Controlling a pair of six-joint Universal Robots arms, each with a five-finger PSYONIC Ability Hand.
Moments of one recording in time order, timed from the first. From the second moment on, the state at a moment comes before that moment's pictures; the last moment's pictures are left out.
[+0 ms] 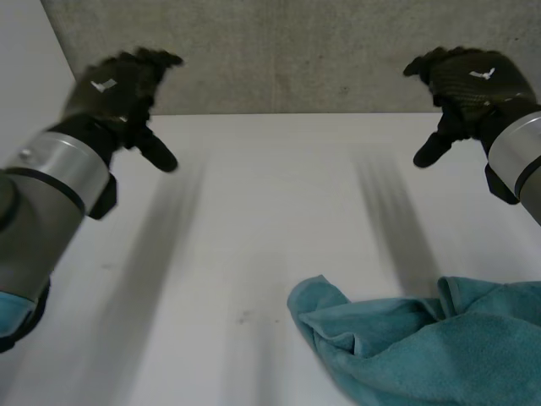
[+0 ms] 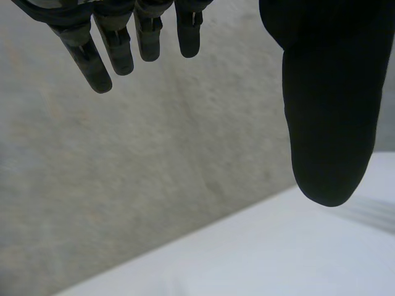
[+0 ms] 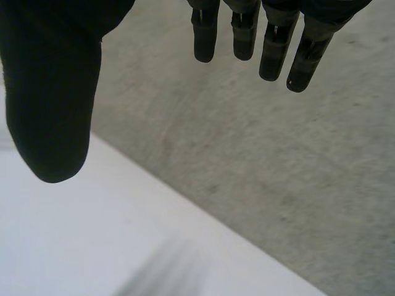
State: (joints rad) left arm 4.26 -1.67 -1.48 3.19 -1.58 3.15; right arm 1.88 -1.45 1.39 0.08 1.46 2.93; left_hand 0.17 0.17 0.17 0.17 0.03; right_hand 0.20 0.22 0.21 0.23 0.07
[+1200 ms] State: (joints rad) left arm 4.33 -1.56 -1.49 3.31 -1.70 3.15; right arm 2.11 -1.21 1.01 -0.09 1.45 3.20; left_hand 0.17 0.17 0.17 0.17 0.03; right_hand 0.97 1.18 1.18 1.19 0.96
